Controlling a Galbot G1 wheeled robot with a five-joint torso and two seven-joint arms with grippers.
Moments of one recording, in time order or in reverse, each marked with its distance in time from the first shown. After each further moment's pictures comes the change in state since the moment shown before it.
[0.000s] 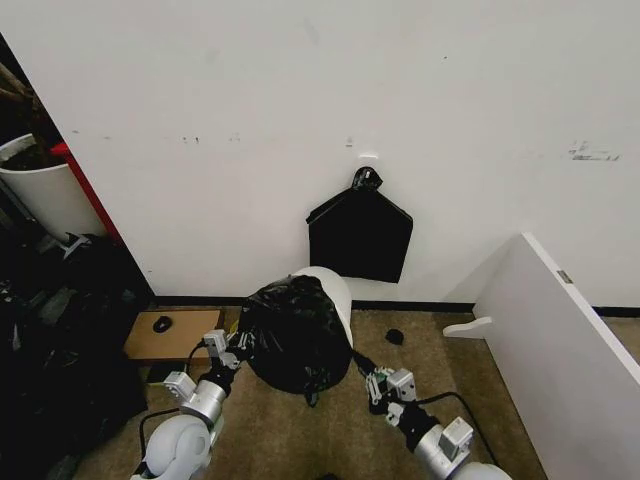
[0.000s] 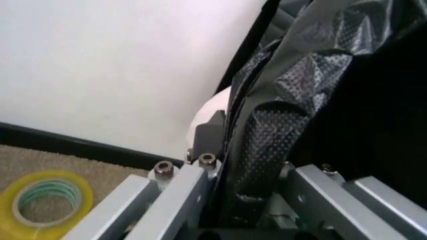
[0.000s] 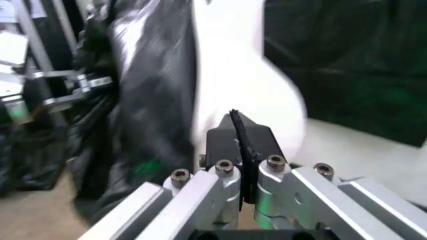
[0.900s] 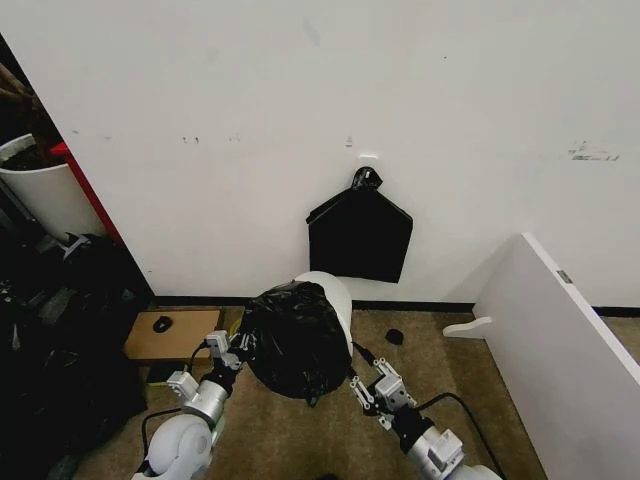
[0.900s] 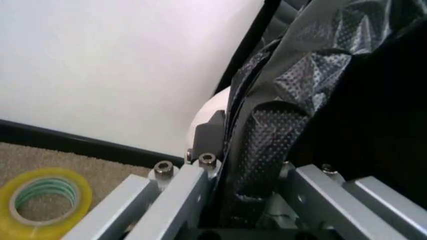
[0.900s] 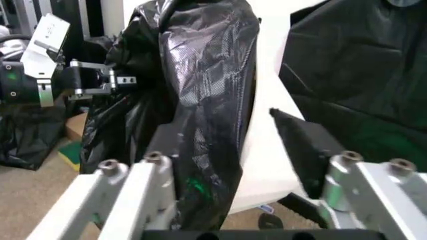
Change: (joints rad) left arm -0.022 -0.006 0.015 0.026 0.005 0.003 -0.002; right arm 0.000 0.027 -0.037 0.013 -0.227 -0.008 0.001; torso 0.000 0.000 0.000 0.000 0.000
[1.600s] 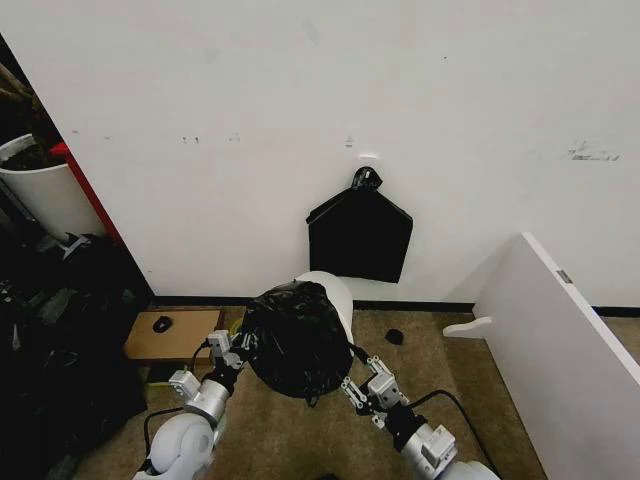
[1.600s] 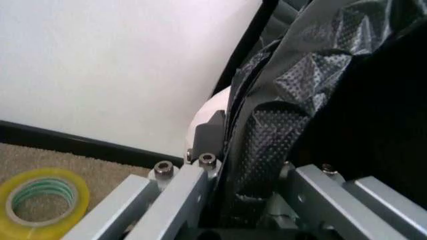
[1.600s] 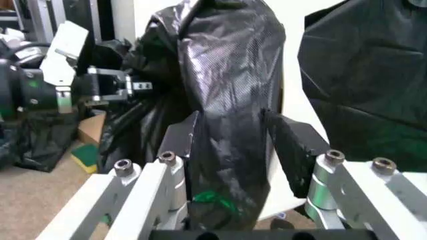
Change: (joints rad) left arm -0.002 -0.004 0.004 -0.001 0.004 0.000 -0.001; right arm 0.017 0.019 -0.014 -0.006 -0.002 0.000 -0.031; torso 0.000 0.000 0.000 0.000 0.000
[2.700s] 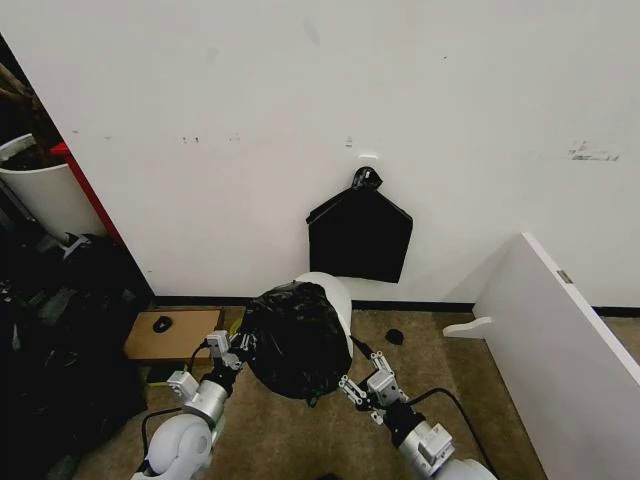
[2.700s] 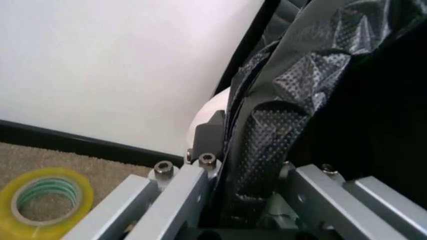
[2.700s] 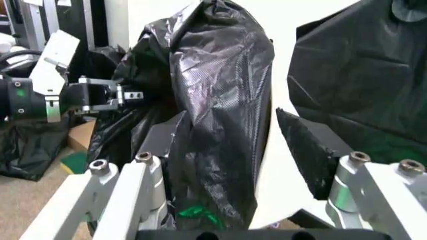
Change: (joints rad) left arm -0.002 0.007 0.000 0.005 0.001 0.000 0.000; right arm 0.009 0.016 -0.009 -0.010 -0.029 0.027 0.022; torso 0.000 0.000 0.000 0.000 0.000
